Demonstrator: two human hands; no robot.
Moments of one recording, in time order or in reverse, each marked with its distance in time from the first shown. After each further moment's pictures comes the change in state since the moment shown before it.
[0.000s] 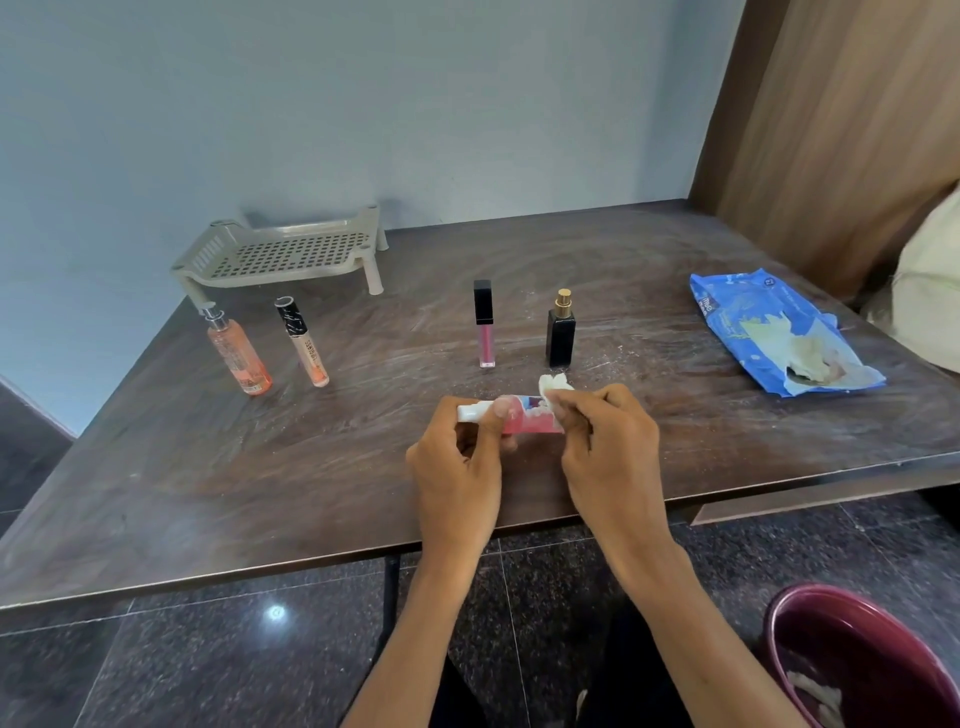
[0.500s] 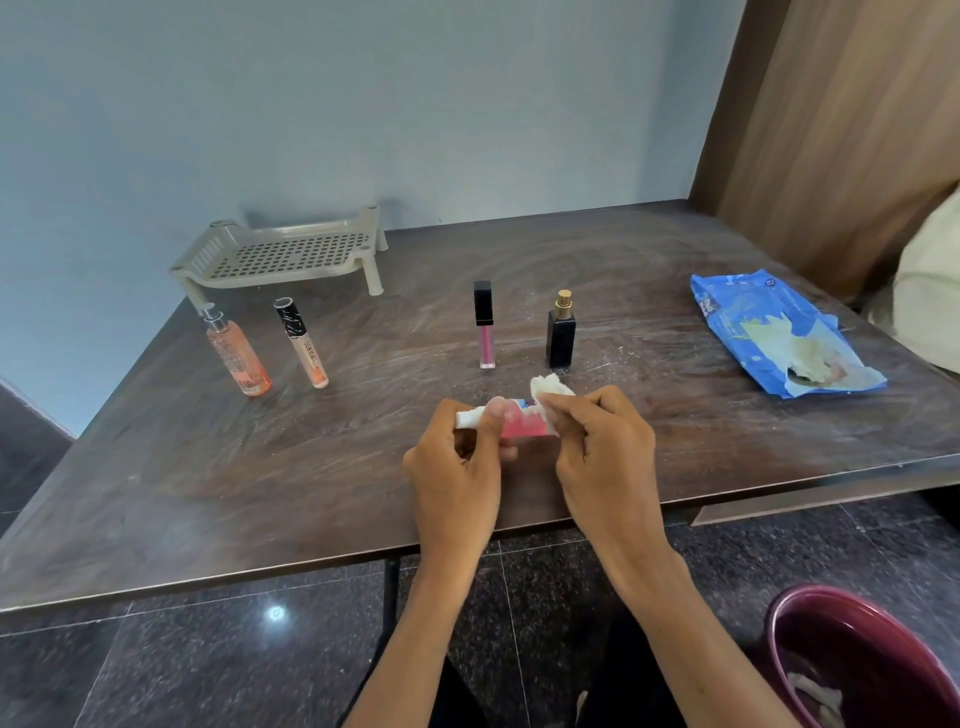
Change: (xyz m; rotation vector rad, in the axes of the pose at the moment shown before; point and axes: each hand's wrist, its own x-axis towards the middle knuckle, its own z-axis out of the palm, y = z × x) left_hand 0.000 -0.001 0.000 0.034 0.011 -0.012; right_hand -0.003 -0.001 0.001 0.014 -0.001 -0.052
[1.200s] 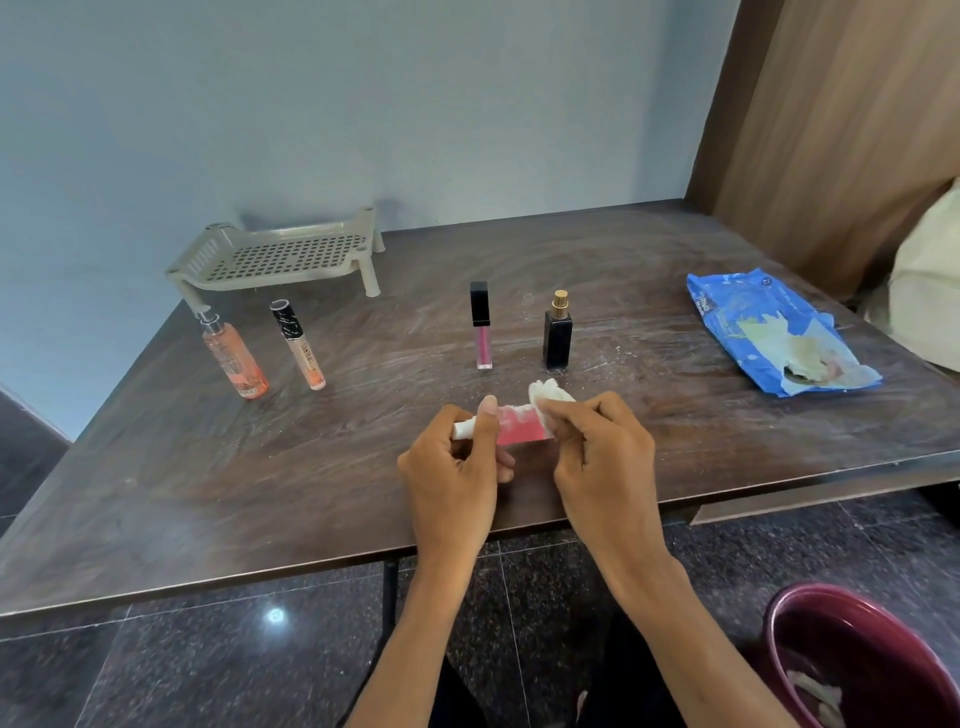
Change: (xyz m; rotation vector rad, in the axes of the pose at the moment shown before) left_hand -0.001 0.002 0.000 0.007 0.012 -0.023; right_hand -0.006 0.000 -0.002 0.004 0.003 0.009
